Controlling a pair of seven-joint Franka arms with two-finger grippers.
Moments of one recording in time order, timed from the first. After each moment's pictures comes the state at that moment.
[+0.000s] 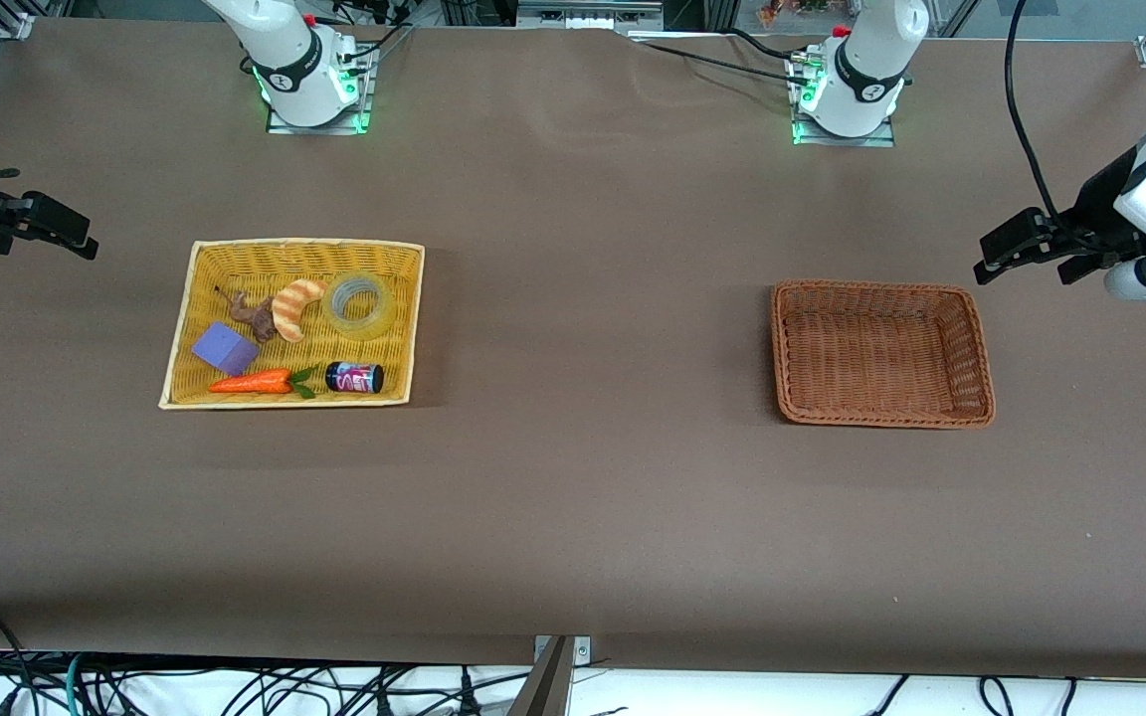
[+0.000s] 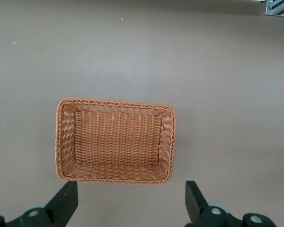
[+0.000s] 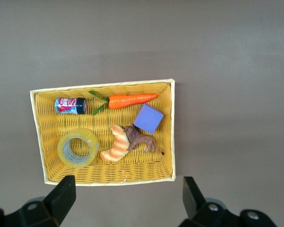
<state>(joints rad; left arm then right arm) 0.04 0.08 -0.11 -1.50 -0.08 1.60 -0.13 0.00 0.01 -0.05 -1.63 -0.01 1.61 0.01</state>
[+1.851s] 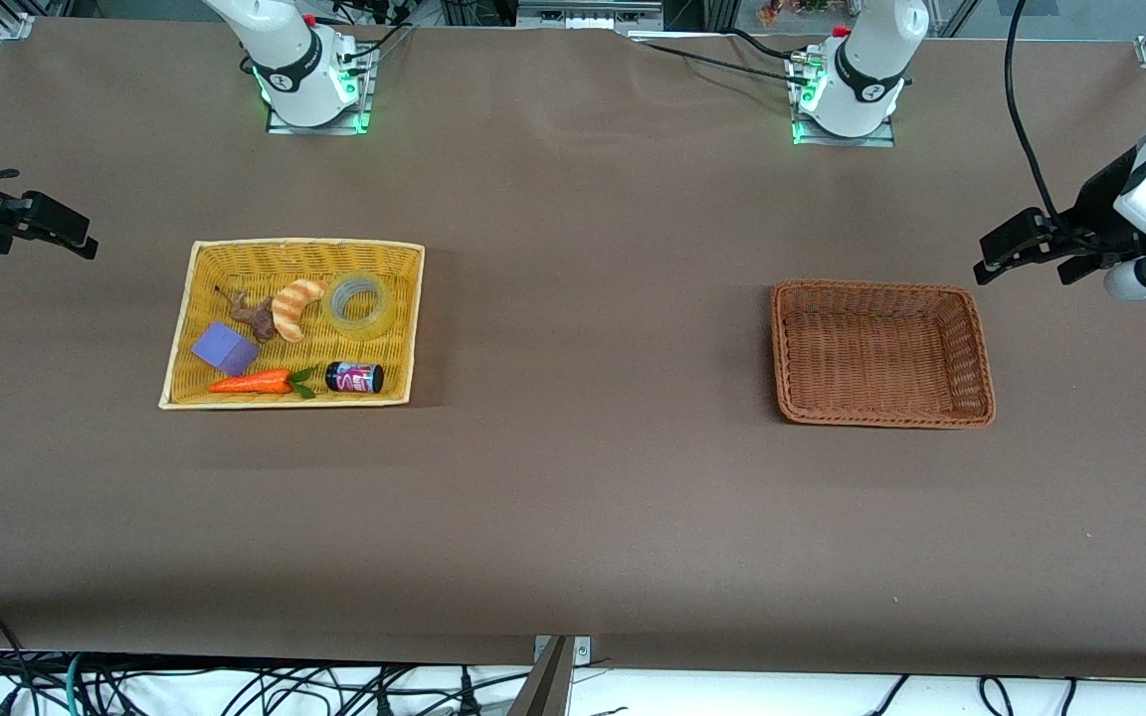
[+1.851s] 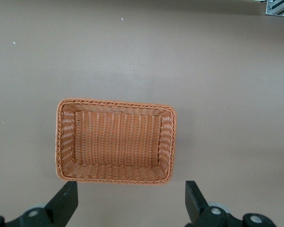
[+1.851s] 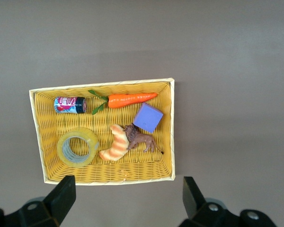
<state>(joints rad) 0.04 0.08 -0.11 -1.50 -0.08 1.60 -0.13 0.00 0.01 -0.05 -1.63 -0.01 1.61 0.00</state>
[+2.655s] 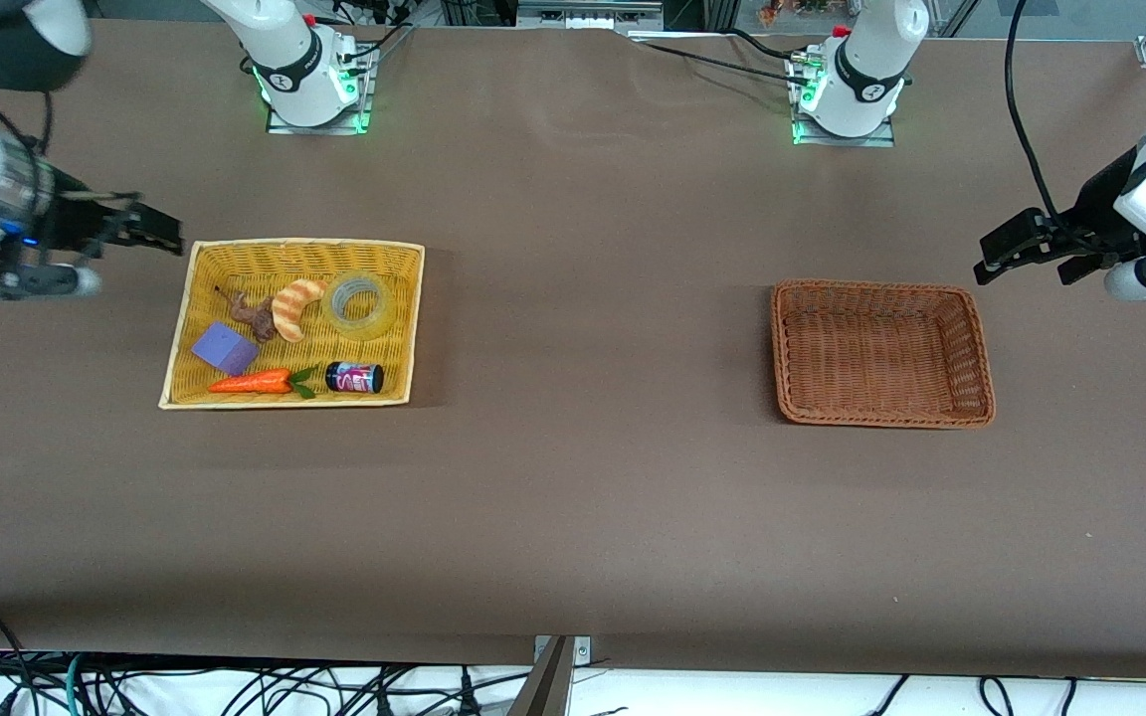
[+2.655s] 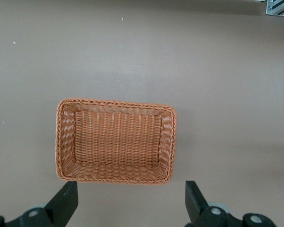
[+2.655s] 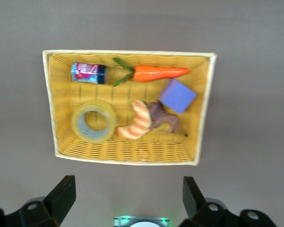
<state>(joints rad) 0.04 0.08 -0.11 -1.50 -0.08 1.60 -0.13 0.15 0.10 -0.02 -1.65 -0.01 1.56 0.11</state>
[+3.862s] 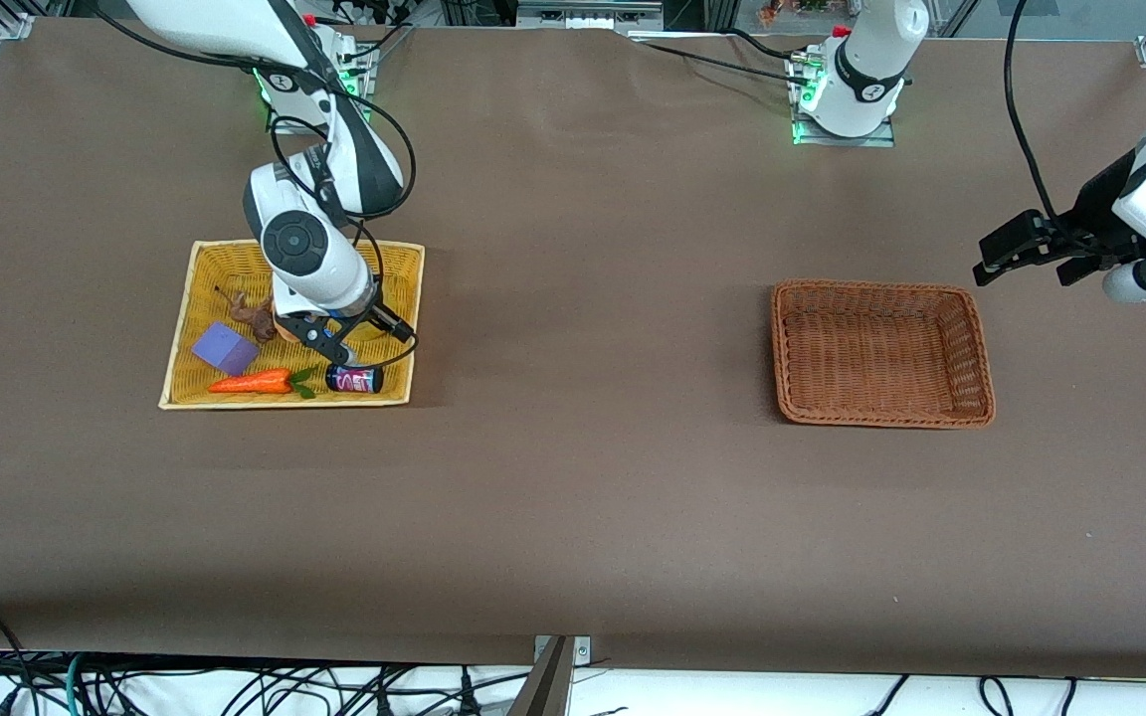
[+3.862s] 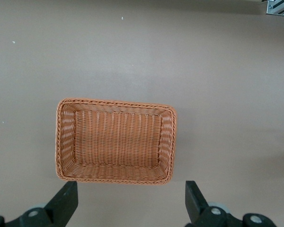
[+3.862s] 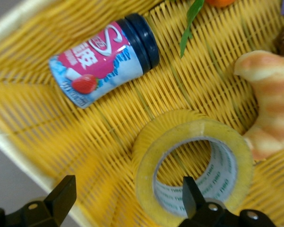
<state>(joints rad) 0.04 0.08 -0.11 -1.50 -0.08 1.60 -0.13 0.42 0.36 -0.02 -2.14 -0.01 2.36 0.99</state>
